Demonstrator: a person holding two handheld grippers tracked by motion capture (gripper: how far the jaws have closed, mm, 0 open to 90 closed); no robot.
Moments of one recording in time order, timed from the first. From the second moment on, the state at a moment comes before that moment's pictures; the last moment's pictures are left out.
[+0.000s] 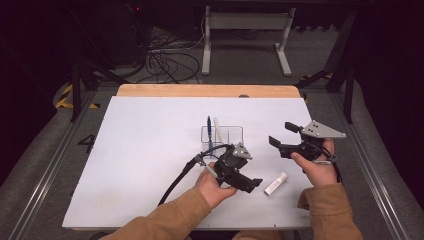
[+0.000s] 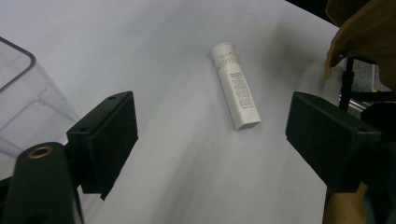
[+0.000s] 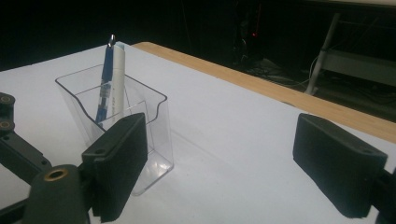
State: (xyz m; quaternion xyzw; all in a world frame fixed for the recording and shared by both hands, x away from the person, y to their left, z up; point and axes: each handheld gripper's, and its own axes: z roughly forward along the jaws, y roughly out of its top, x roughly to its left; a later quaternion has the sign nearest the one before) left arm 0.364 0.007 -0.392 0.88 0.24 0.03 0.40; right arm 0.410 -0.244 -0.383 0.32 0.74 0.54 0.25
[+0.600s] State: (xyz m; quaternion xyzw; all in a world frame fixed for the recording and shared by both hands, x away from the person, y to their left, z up) left arm 0.366 -0.033 -0.405 0.90 0.23 0.03 0.37; right arm 0.408 -0.251 -0.387 0.34 0.74 0.52 0.26
